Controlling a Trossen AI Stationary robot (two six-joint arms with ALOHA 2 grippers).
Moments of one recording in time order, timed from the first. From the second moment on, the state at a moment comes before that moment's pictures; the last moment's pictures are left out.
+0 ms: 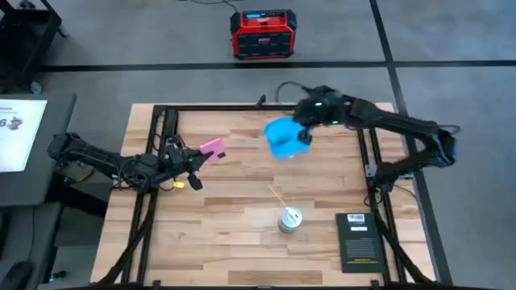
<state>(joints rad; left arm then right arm) -0.26 0.67 0.30 0.46 -0.71 0.09 -0.45 1.25 1.15 -0.59 0.08 -0.20</state>
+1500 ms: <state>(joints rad) -0.26 0.68 0.31 0.53 -0.49 0.13 -0.06 1.36 0.66 0.64 -0.10 0.15</state>
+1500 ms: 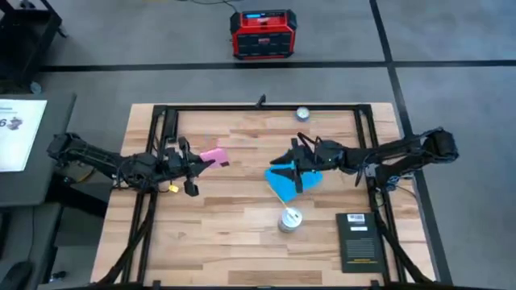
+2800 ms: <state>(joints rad) -0.38 1.07 0.64 0.03 -1.05 1.05 -0.15 1.64 0.76 0.97 -0.53 0.44</state>
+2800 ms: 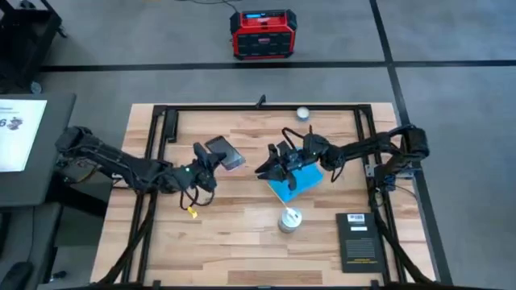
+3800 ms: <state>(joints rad) -0.58 1.36 0.77 0.17 -1.28 1.36 -0.26 1.64 0.93 0.55 -0.78 0.35</state>
